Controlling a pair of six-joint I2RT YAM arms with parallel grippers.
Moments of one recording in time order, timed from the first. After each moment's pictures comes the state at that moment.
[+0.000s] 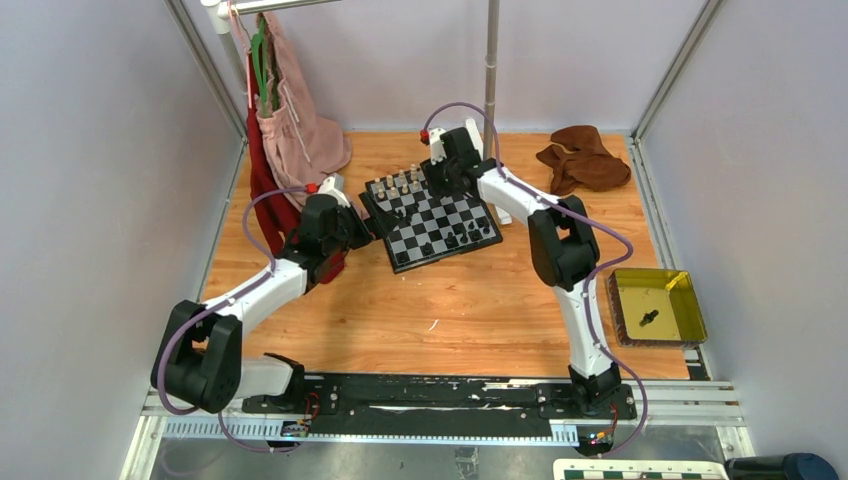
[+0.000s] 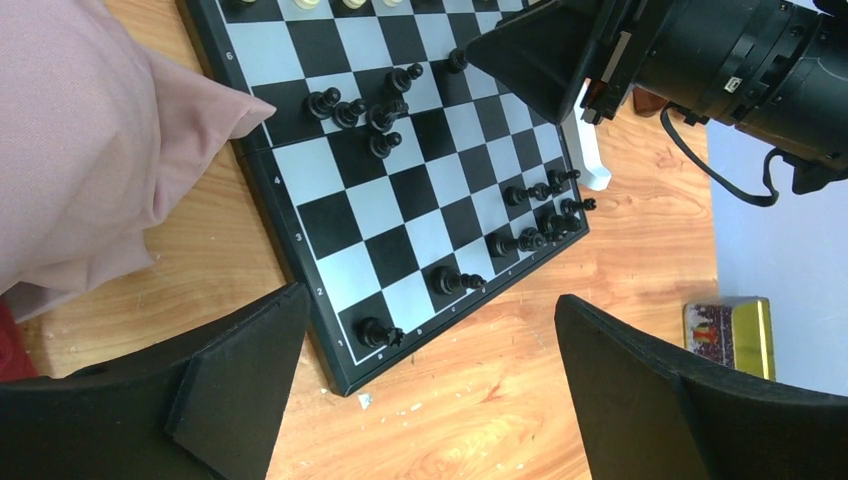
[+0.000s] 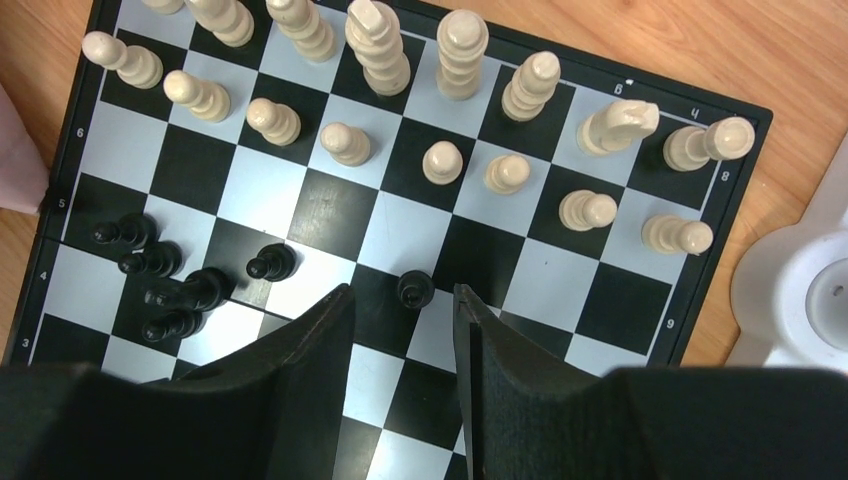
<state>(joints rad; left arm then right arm) -0.34 1.29 0.65 0.21 0.15 -0.70 0.52 2.25 1.84 -0.30 -0.13 -0.08</state>
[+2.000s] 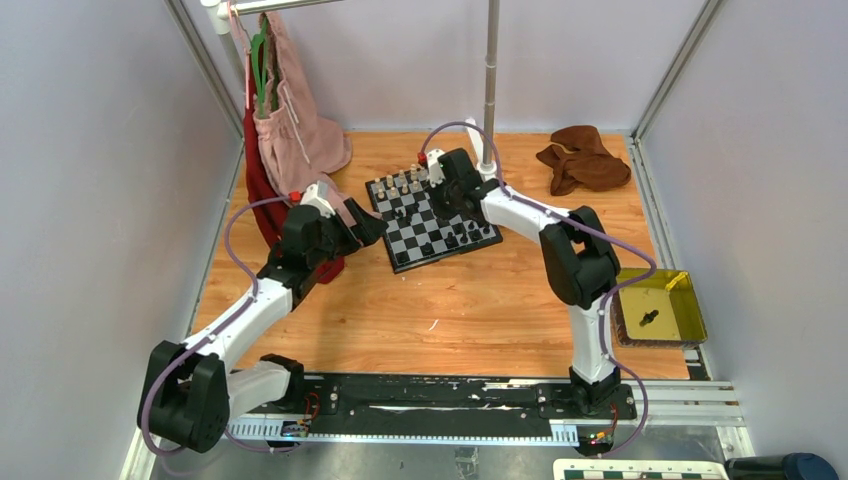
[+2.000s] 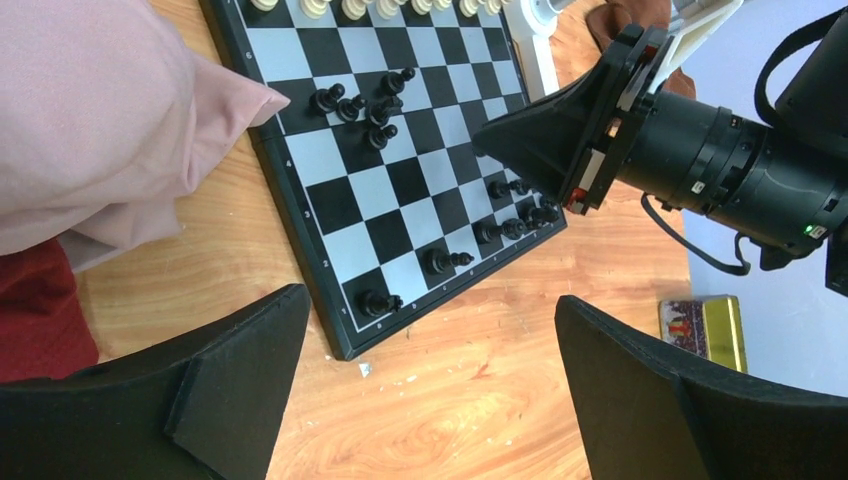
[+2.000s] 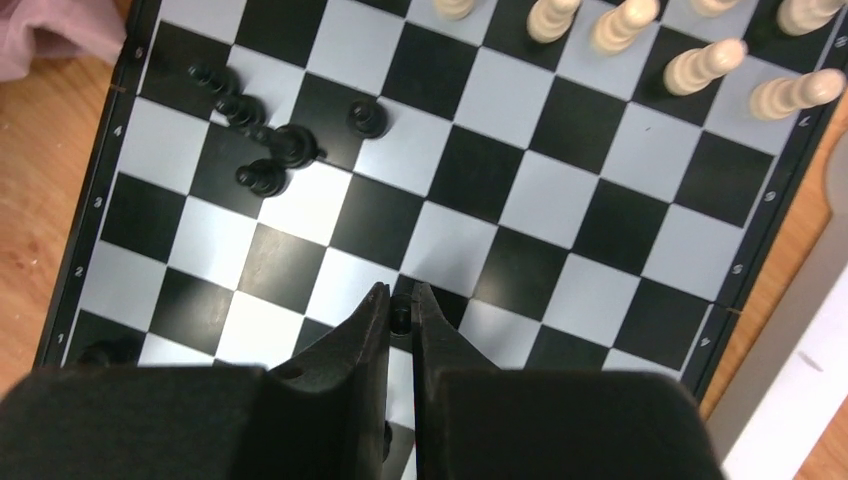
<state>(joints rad) -0.29 1.11 0.57 0.17 0.18 -0.71 0.58 2.06 1.55 -0.23 -0.09 -0.07</state>
